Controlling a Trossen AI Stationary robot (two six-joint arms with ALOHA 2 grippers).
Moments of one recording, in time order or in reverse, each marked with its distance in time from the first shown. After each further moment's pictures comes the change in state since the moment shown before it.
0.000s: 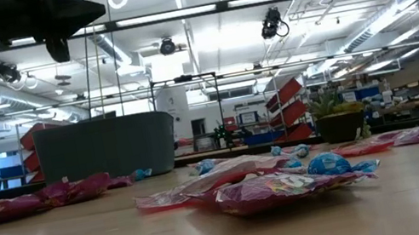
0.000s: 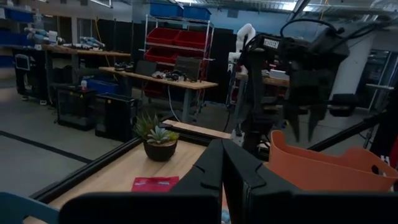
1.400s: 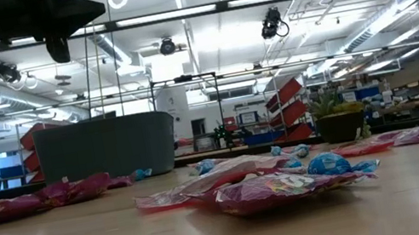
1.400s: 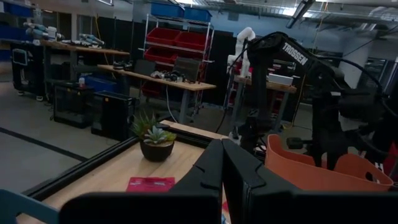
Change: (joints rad) left arm 0.000 0.000 0.000 0.008 0.000 -0.039; right arm 0.393 0.284 0.000 -0.164 -0.363 0.293
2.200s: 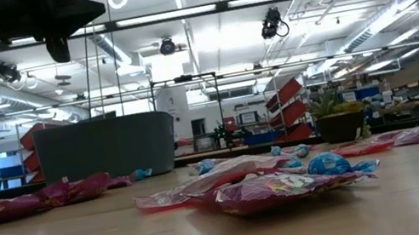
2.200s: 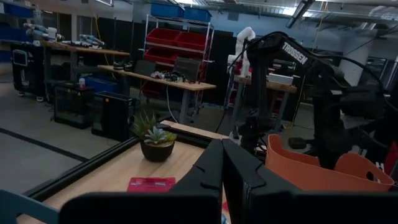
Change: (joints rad) left arm 0.000 0.000 0.000 0.000 0.000 0.004; right arm 0.002 0.016 0.000 0.037 0.034 -0.056
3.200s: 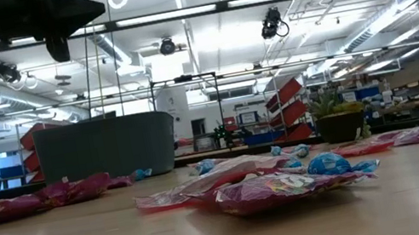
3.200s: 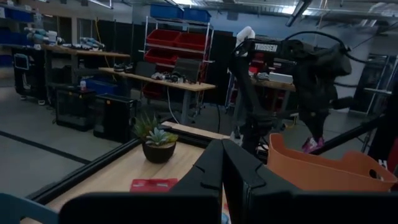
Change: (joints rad) left arm 0.000 0.000 0.000 0.002 0.000 0.015; right arm -0.001 -0.406 0.000 -0.209 0.032 0.053
